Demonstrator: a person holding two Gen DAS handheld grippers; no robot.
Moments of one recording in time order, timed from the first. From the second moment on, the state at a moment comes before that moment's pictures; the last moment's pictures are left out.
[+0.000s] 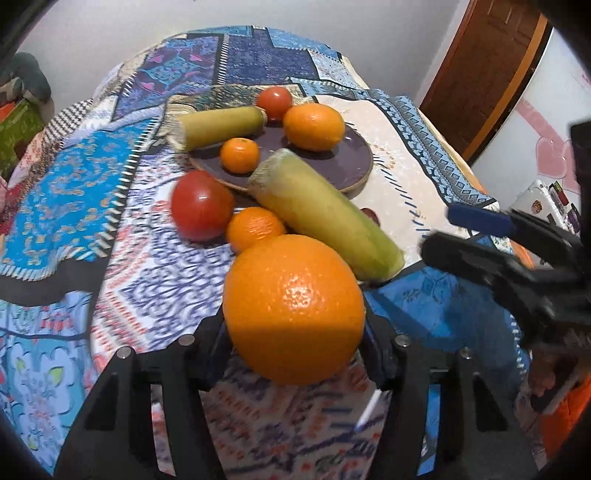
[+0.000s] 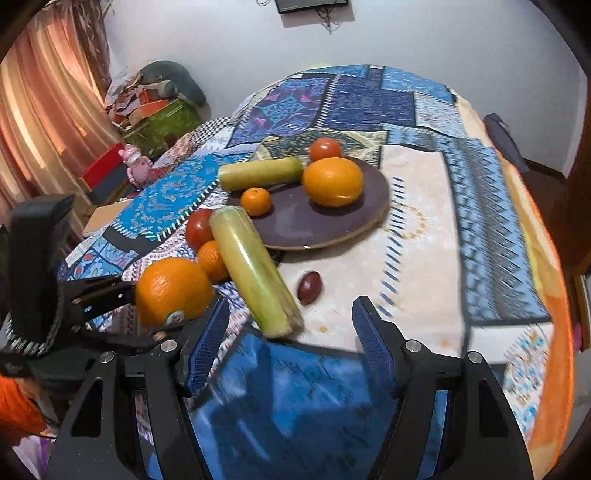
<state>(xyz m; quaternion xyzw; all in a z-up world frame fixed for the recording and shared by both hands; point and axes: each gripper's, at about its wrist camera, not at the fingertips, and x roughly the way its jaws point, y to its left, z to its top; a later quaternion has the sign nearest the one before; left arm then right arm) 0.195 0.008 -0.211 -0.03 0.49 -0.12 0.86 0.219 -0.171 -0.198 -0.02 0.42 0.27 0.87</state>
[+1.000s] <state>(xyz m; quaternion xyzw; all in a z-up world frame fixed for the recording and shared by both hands) 0.204 0.051 -0.178 -0.05 0.45 -0.09 0.89 0.240 -0.130 -0.222 -0.06 0.42 0.31 0.85</state>
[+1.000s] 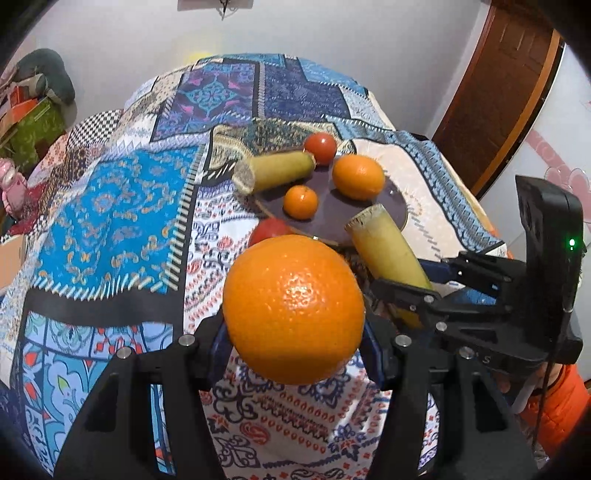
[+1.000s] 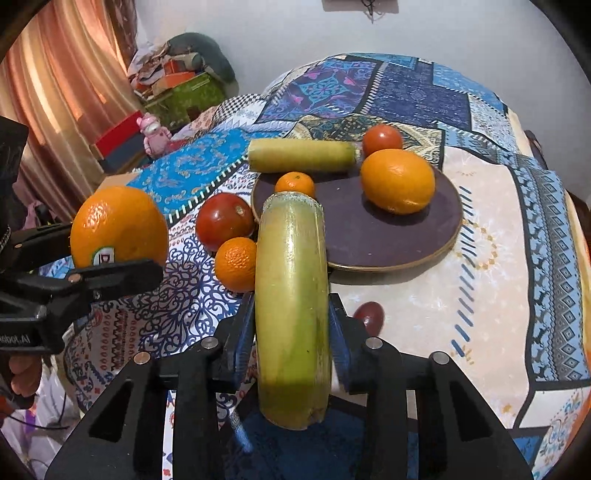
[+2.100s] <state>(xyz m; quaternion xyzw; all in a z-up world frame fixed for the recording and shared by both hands) 0.345 -0.005 -0.179 -0.05 0.44 -0.10 0.89 0.339 -0.183 -0.201 -0.04 0.41 0.21 0.89</state>
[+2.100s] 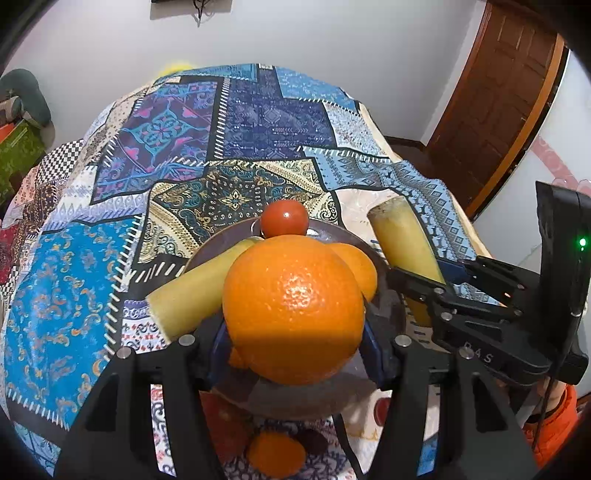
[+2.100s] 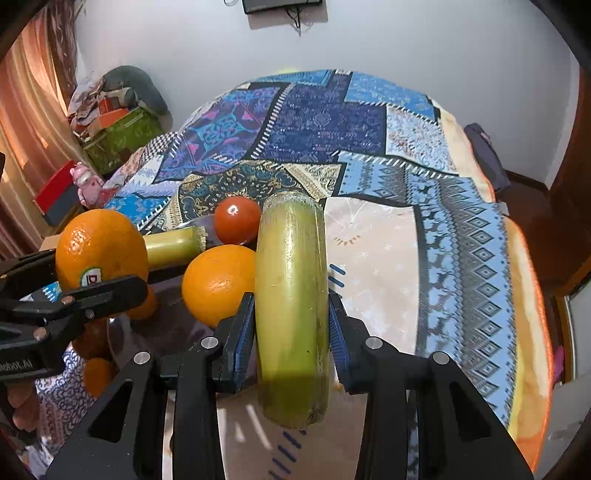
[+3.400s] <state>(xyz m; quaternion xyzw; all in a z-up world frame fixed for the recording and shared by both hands) 0.310 0.002 -0.143 -0.02 0.40 -0.10 0.91 0.316 -0.188 -0.170 -0.05 0.39 0.24 0.89</state>
